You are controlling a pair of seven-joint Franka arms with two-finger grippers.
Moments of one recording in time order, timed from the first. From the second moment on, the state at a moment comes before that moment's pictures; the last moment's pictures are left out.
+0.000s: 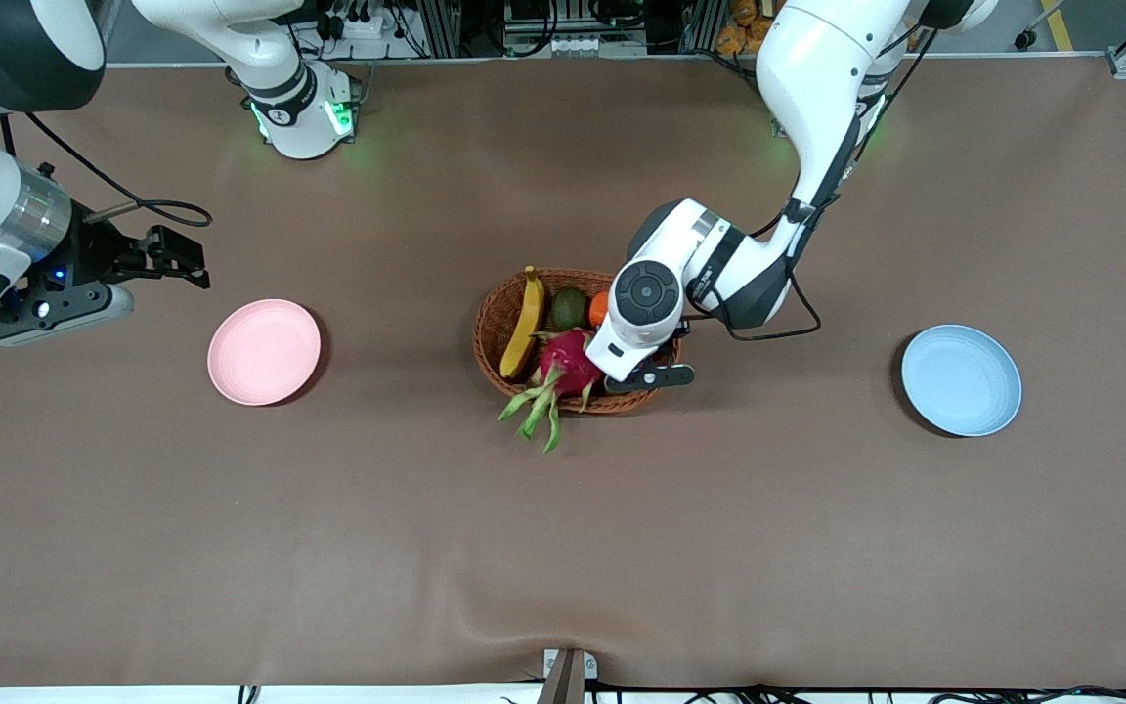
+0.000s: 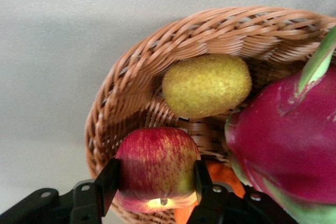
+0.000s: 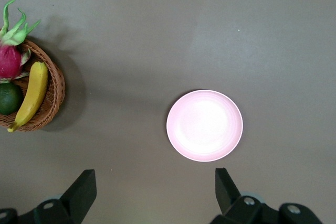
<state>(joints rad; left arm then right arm) -0.62 0.63 -0.06 -1.57 -0.05 1.97 -0.74 0.18 0.07 -0.08 -1.60 0.09 1.59 -0.16</state>
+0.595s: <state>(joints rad) -0.36 0.48 -0.05 -1.49 -0.06 1.68 -0.41 0.19 0.07 -0.08 -1.60 0.09 1.59 -0.16</state>
